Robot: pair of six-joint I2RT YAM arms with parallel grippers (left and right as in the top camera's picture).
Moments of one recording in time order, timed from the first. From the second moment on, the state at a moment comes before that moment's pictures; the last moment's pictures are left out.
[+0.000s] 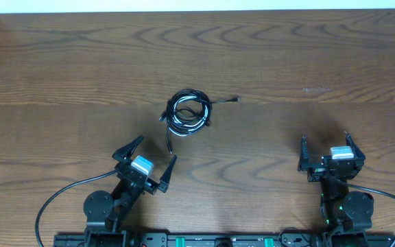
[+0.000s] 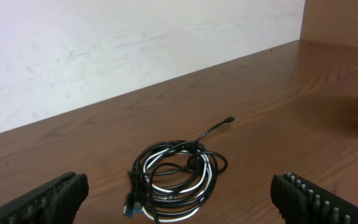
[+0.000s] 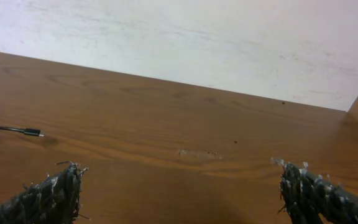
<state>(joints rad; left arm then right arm) -0.04 0.02 0.03 -0.10 0.51 0.14 0.08 0.01 0.01 -0.07 0.05 -0.14</state>
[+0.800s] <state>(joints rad) -0.04 0.02 0.33 -0.24 0.51 -0.16 0.08 0.01 0.01 -0.07 0.05 -0.14</state>
